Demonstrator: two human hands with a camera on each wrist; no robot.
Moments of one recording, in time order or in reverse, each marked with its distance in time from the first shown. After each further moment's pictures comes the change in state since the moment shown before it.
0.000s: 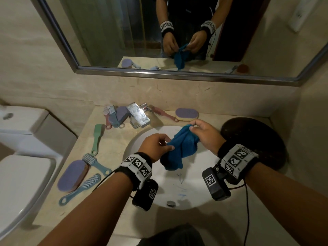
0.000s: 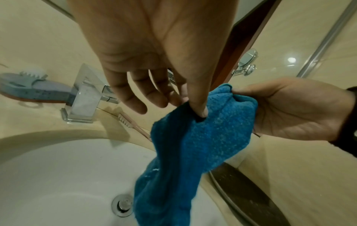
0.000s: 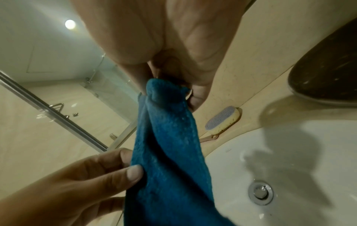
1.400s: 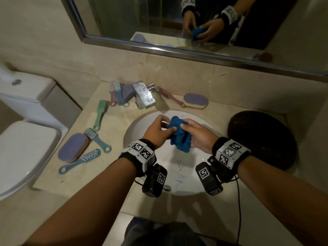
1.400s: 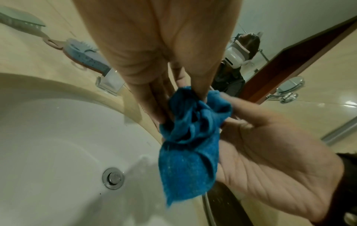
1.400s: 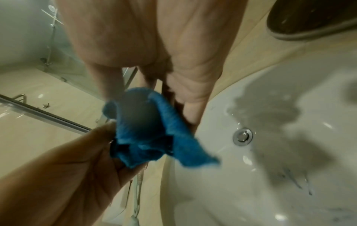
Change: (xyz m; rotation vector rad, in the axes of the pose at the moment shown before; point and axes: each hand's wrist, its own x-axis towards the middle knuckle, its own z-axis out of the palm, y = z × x) left_hand 0.006 -0.015 0.035 -0.615 0.113 -0.142; right_hand 0.005 0.036 0.030 0.329 -0.338 0.274
